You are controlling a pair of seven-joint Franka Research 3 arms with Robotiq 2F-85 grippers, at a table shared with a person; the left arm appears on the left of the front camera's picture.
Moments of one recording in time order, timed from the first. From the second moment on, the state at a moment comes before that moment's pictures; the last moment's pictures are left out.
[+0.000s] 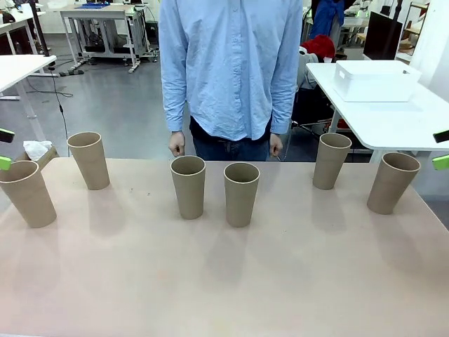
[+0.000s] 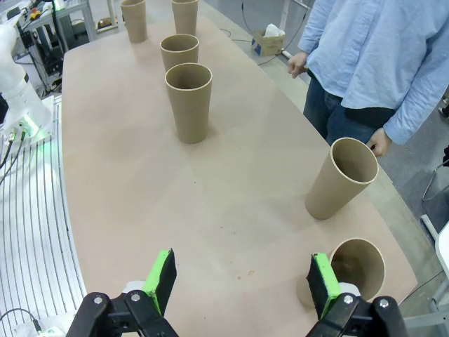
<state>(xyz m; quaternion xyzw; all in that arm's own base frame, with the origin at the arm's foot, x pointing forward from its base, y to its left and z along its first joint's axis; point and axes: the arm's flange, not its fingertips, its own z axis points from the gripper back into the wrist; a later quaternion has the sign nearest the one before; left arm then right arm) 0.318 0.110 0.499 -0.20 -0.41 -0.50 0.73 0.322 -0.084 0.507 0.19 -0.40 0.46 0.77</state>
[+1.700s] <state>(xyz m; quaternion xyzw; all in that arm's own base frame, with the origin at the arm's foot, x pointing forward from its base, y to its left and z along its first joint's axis) 0.420 0.292 0.436 -0.37 -0.48 -0.50 0.62 0.500 -0.201 0.414 0.36 -0.42 0.47 0.69</state>
